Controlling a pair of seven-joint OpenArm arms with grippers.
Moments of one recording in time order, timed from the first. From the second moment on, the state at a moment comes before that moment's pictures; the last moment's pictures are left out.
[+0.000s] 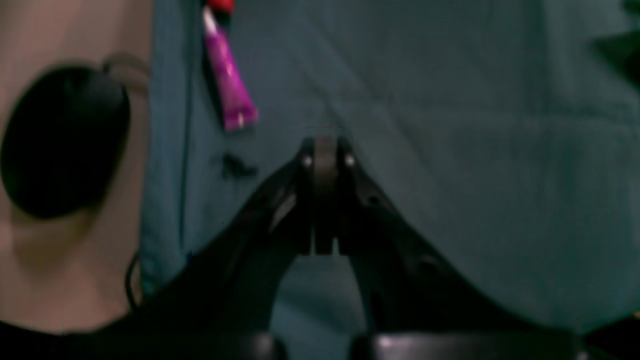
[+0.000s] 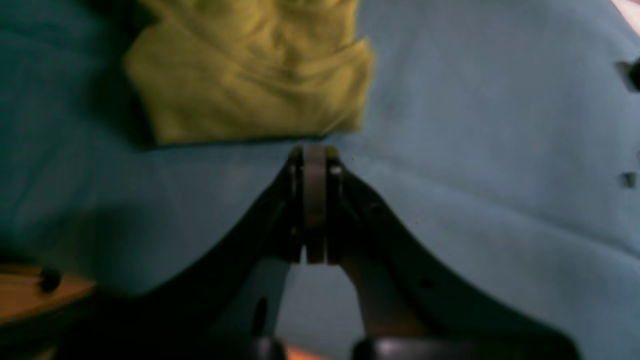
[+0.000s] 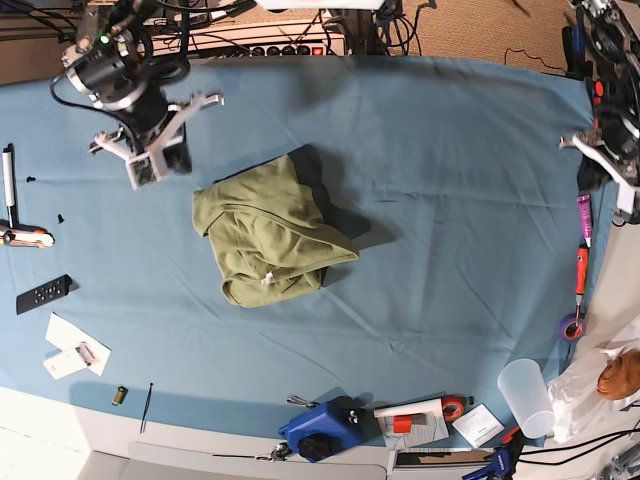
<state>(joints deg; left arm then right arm) 18.2 -16.1 -40.9 108.7 -38.8 -30.6 62.5 -25.8 7.0 22.6 133.2 22.4 31.3 -63.6</state>
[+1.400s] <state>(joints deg) 51.7 -13.0 -31.5 99.7 -35.3 -30.6 59.8 -51.9 13.2 27.9 107.0 31.2 33.9 -70.2</state>
